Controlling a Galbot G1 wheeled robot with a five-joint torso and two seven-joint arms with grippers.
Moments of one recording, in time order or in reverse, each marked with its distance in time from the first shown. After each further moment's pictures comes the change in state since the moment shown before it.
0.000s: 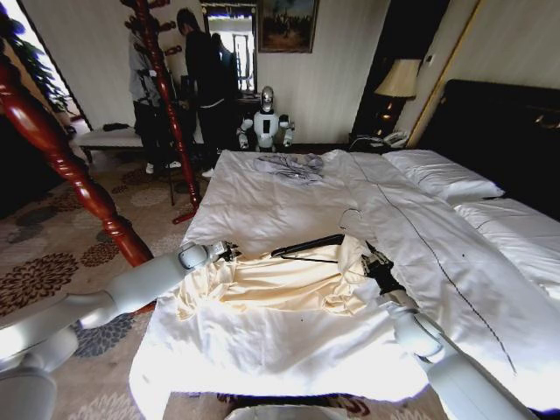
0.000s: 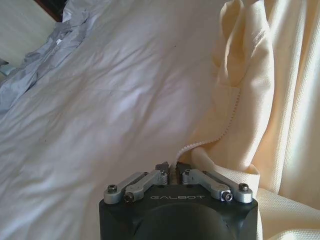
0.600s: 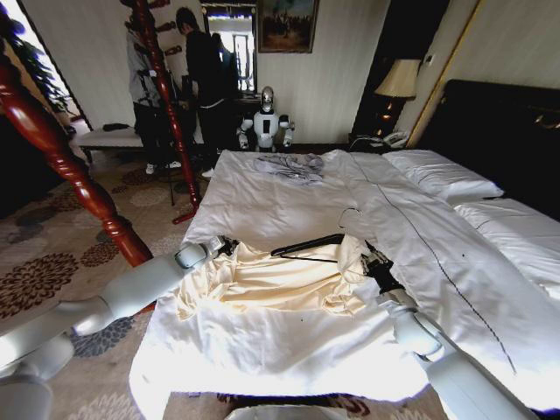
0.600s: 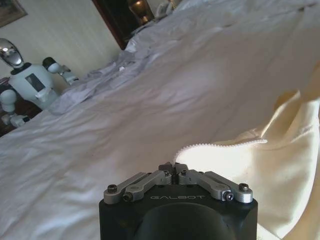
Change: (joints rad) left arm 0.064 0.047 -0.164 -0.142 -0.219 0.016 -0.153; right arm 0.025 -0.015 -0.007 0.002 0.029 -0.009 -0.001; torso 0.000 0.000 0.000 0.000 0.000
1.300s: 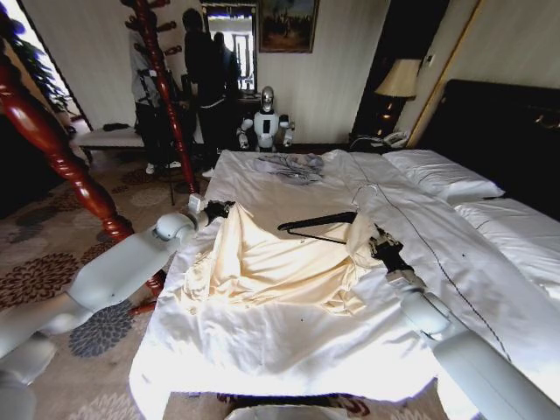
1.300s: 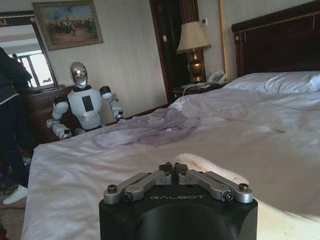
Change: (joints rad) left arm -0.098 0.051 -0.200 -0.172 -0.404 0.130 -0.134; right arm 0.151 -0.101 -0.003 0.005 0.221 -0.064 -0.001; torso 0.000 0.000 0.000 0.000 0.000
